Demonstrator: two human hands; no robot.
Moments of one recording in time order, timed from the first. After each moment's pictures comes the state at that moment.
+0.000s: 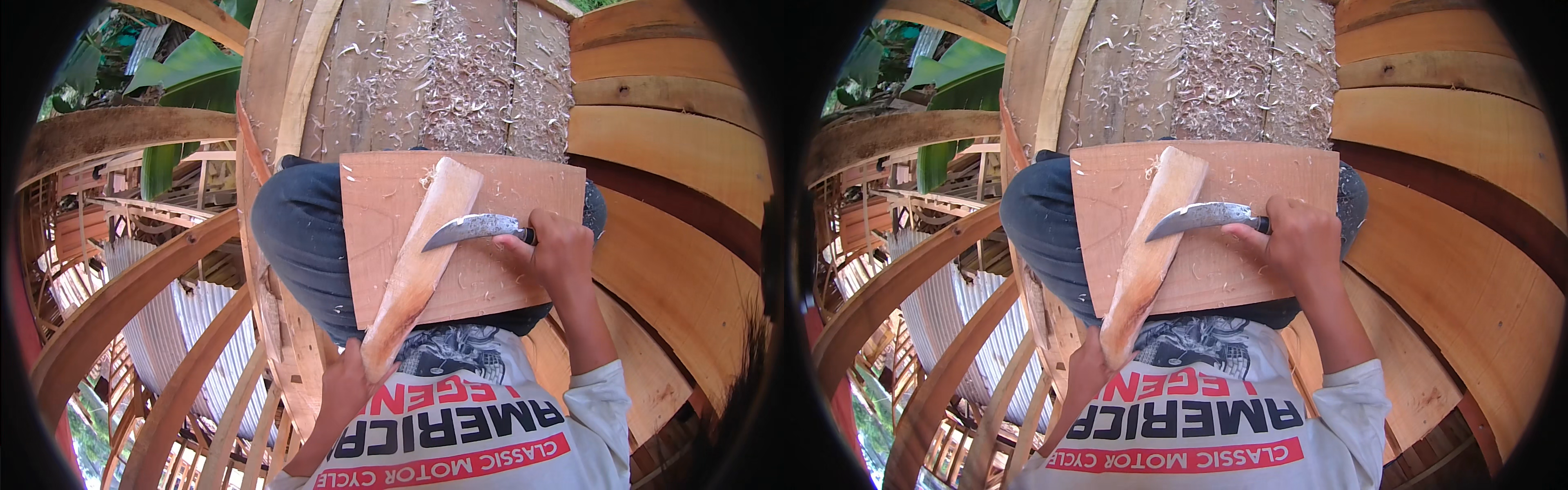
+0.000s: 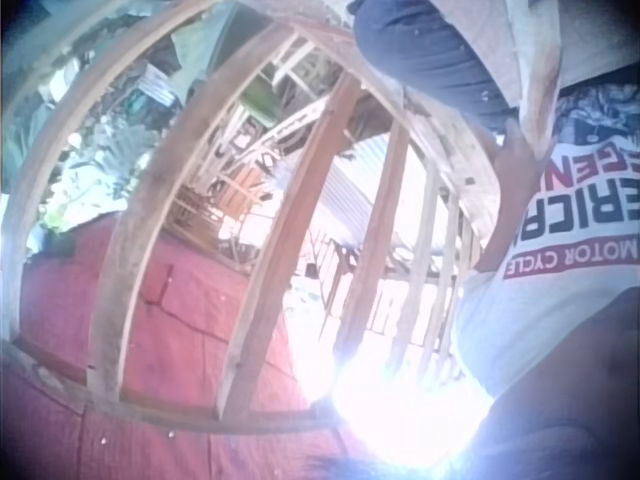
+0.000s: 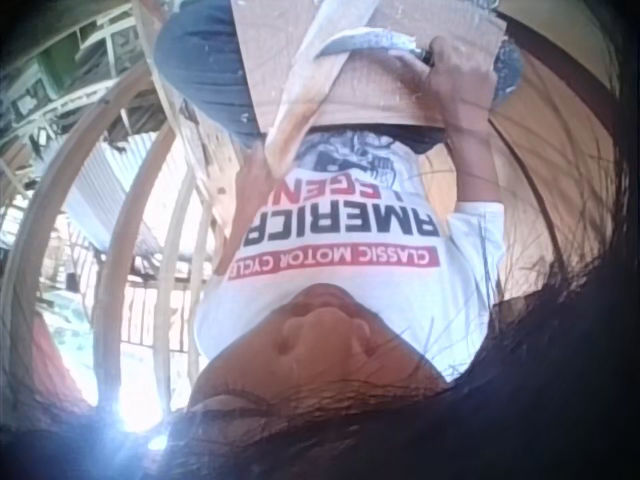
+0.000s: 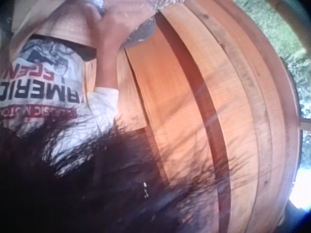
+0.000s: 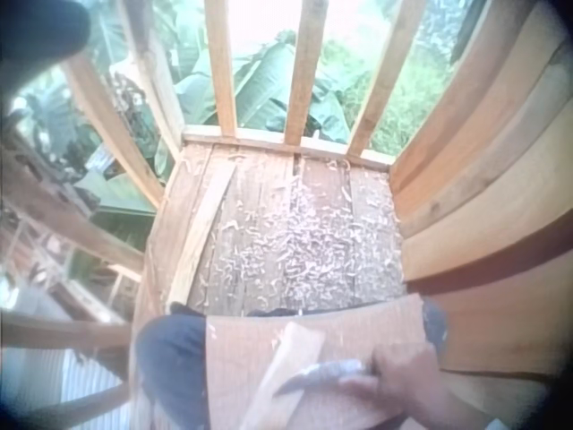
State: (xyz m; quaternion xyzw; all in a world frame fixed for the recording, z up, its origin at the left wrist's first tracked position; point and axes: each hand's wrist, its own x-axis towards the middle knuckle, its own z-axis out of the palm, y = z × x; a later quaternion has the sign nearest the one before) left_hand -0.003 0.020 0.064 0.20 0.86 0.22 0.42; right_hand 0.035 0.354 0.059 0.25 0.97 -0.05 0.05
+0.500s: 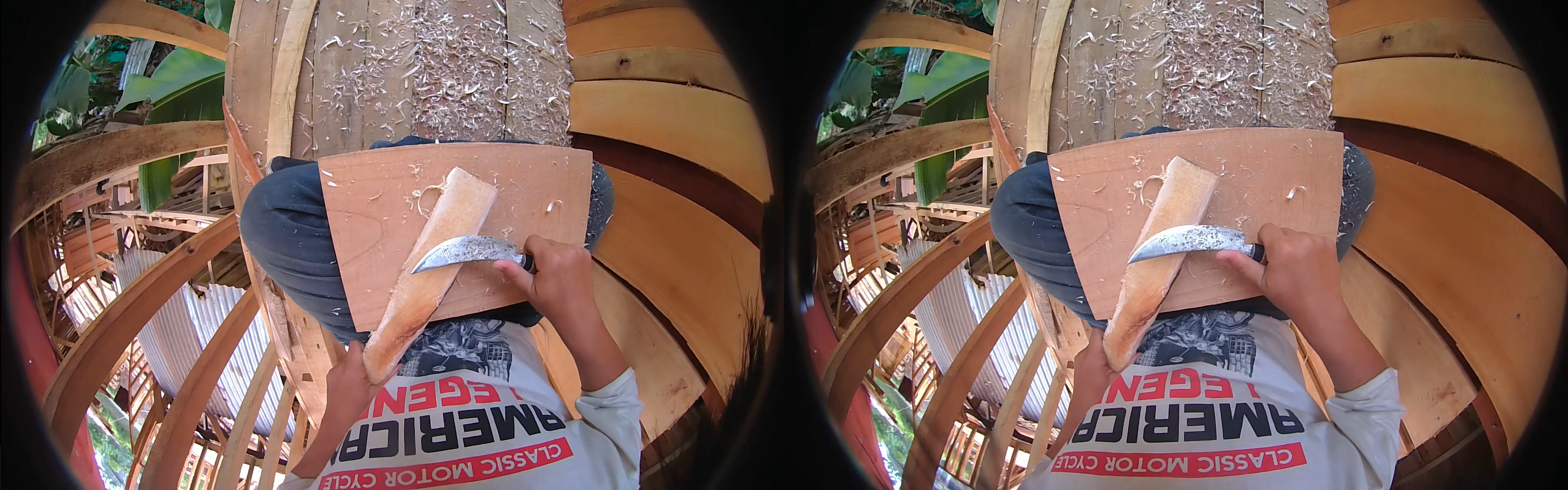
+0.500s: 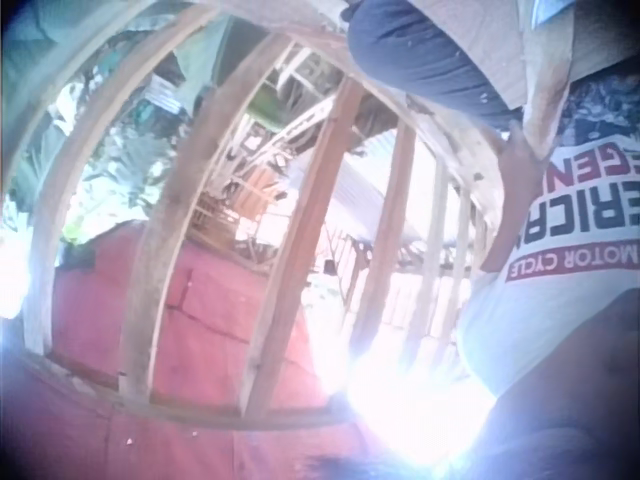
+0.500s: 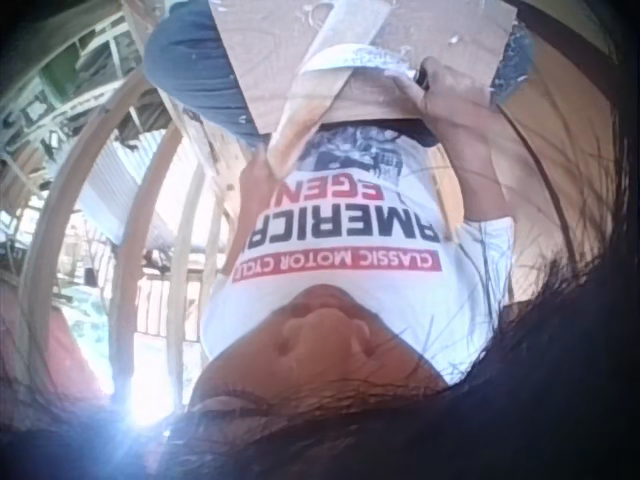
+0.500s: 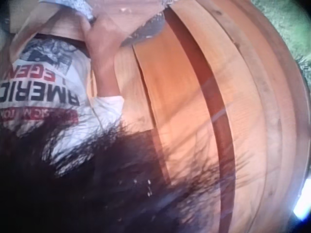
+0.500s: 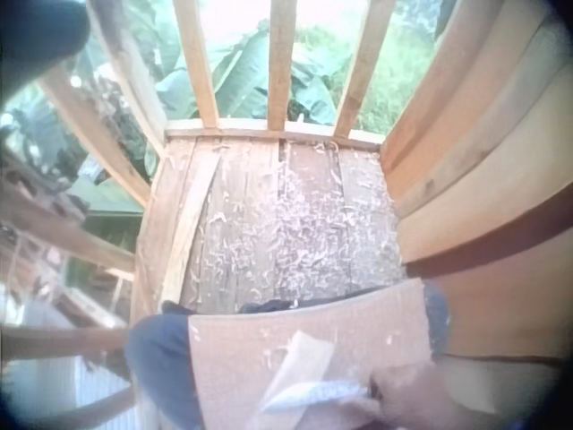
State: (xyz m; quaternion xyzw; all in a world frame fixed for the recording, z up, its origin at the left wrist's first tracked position) left_hand -0.001 0.011 0.054 0.19 0.84 0.24 0.45; right_hand 0.058 0.328 0.077 0.24 0.95 -0.18 0.12
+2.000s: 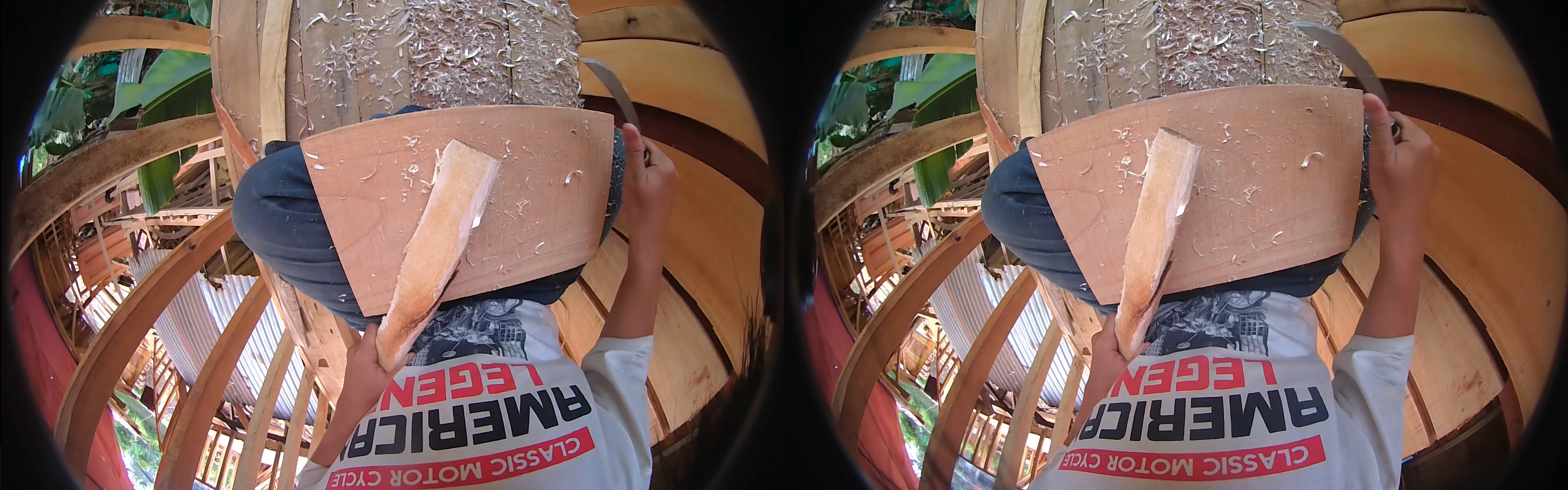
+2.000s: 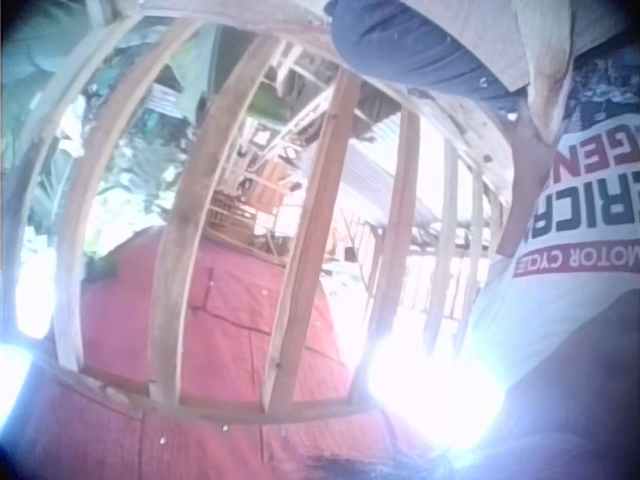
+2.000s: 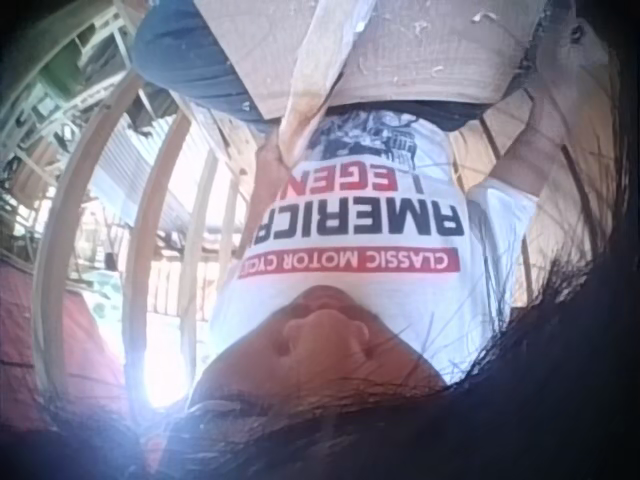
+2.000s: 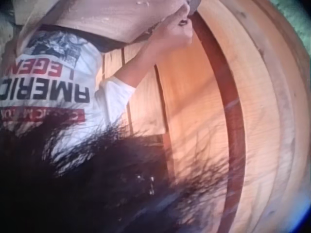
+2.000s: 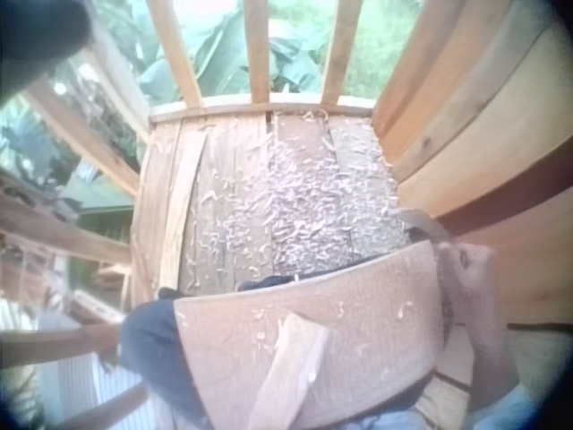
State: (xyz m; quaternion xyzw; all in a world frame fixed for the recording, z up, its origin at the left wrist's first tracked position) left_hand 0.000 0.014 0.050 0.12 0.77 0.35 0.51; right_hand 0.060 0.415 0.062 0.51 0.84 -0.17 -0.09
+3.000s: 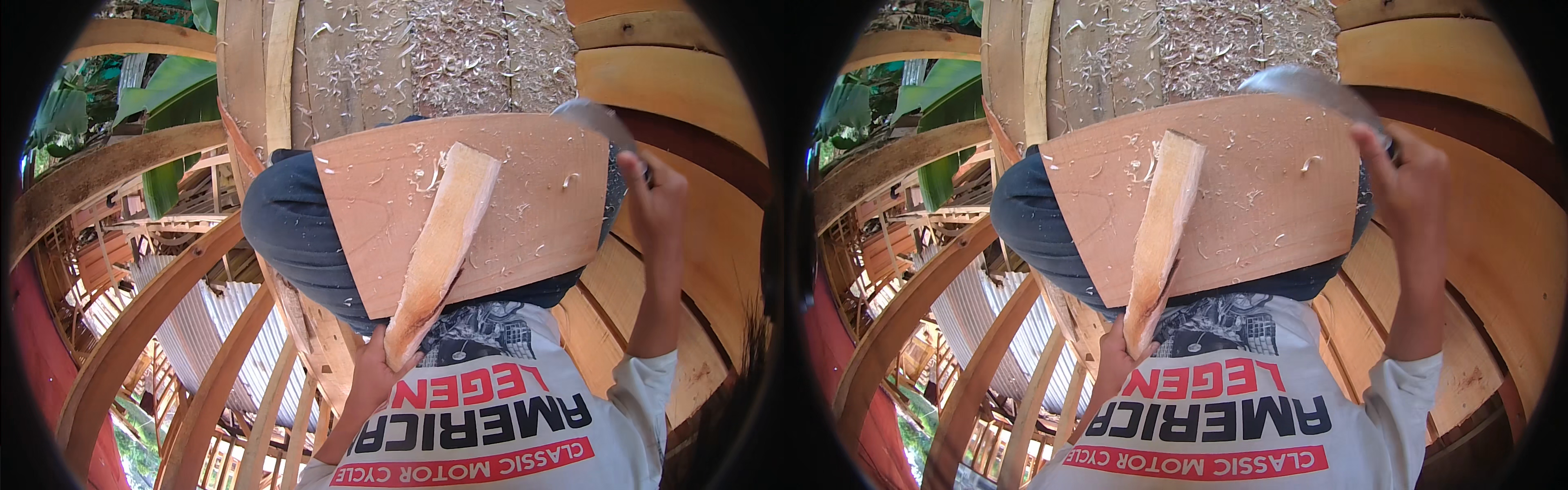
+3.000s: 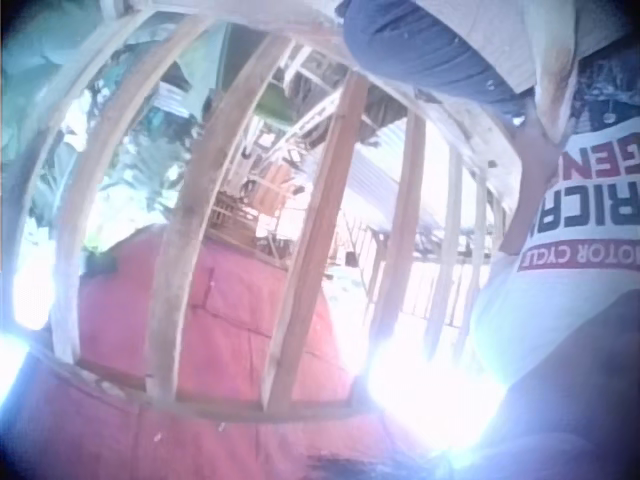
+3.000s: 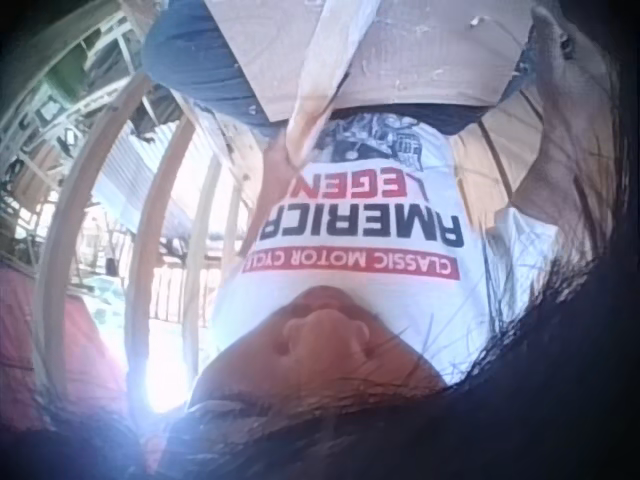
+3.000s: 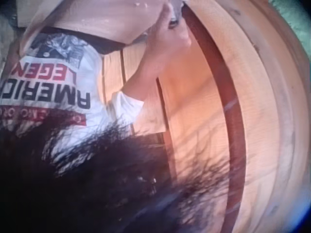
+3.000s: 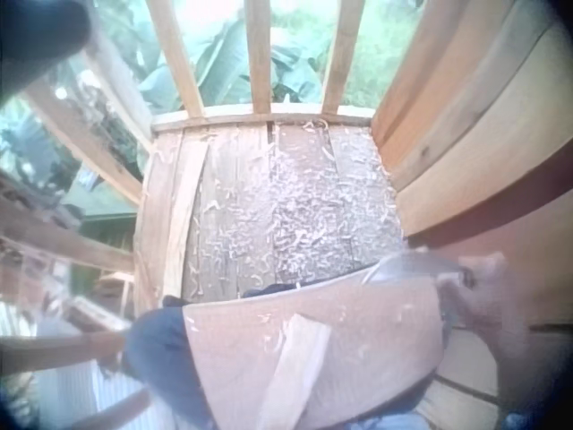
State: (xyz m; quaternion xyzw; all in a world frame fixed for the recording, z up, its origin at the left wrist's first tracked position) left_hand 0.002 0.017 0.042 0.12 0.78 0.34 0.51; right_hand 0.055 0.412 0.101 0.40 0.90 -0.15 -0.01
